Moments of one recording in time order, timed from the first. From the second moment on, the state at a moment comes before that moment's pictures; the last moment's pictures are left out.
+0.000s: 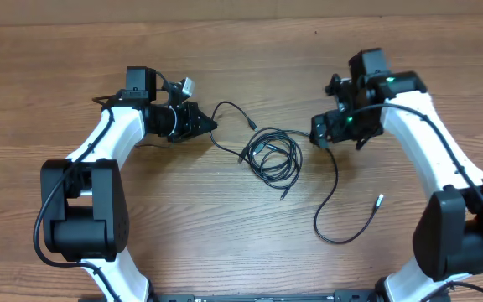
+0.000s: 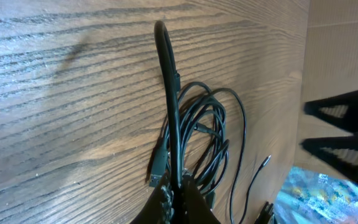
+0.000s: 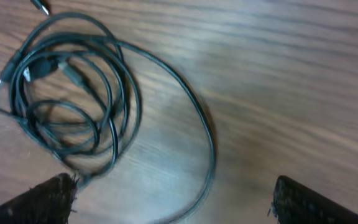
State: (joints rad) left arm -0.03 1.93 1.26 -0.55 0.86 -0.23; right arm 0.17 1.79 1.40 -1.00 -0.19 -0.09
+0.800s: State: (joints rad) left arm -0.03 1.93 1.26 -0.55 0.86 -0.23; right arm 0.24 1.80 1.09 -0.59 -0.10 -0.10
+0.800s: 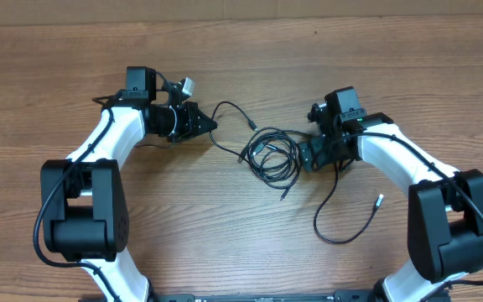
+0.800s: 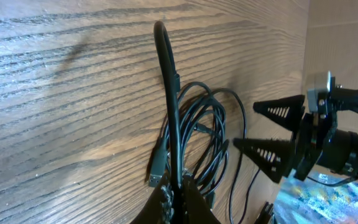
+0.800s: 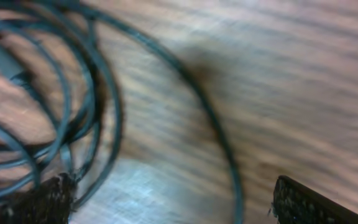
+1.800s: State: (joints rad) left arm -0.03 1.93 1.26 -0.55 0.86 -0.23; right arm 0.24 1.83 1.05 -0.51 -0.01 -0.08
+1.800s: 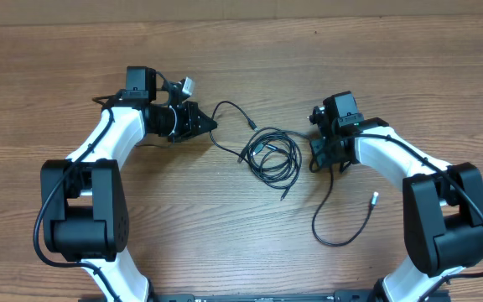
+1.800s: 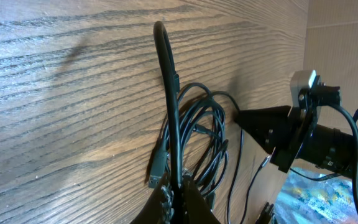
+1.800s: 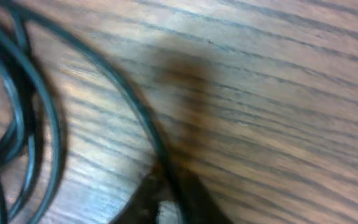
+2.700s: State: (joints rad) left arm -0.03 1.93 1.26 -0.56 0.85 -0.23; right arm -0.08 1.85 1.20 -0.58 0.20 0.13
